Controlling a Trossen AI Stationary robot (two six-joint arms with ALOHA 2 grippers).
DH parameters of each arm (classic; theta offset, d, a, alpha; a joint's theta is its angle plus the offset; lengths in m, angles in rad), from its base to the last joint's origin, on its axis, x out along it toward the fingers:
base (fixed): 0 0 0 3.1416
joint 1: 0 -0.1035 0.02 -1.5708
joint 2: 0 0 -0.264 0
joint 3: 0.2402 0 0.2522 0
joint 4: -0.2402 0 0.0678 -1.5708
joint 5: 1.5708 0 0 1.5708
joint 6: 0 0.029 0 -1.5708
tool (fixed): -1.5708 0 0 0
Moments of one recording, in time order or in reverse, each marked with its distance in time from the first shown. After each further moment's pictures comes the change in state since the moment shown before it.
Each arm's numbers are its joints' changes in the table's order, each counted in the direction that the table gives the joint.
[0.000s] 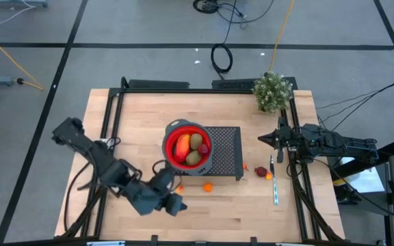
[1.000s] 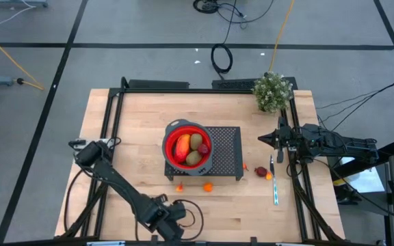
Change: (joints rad) left arm 0.063 -0.398 -0.001 -0.219 -0.189 0.589; right arm 0.000 0.000 0.000 0.000 0.000 -0.001
